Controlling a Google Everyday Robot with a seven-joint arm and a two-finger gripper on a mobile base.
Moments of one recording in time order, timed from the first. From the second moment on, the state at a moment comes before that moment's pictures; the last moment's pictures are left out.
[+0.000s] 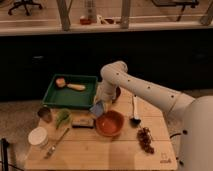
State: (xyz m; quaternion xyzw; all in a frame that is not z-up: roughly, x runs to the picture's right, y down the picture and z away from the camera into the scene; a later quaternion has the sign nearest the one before) arm -0.019 0.102 0.802 -0.27 -0.28 -0.34 0.85
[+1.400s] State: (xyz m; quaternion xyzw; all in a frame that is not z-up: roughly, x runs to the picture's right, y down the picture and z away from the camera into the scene) arm -0.077 0.159 0.775 -0.29 -0.33 -0.43 0.79
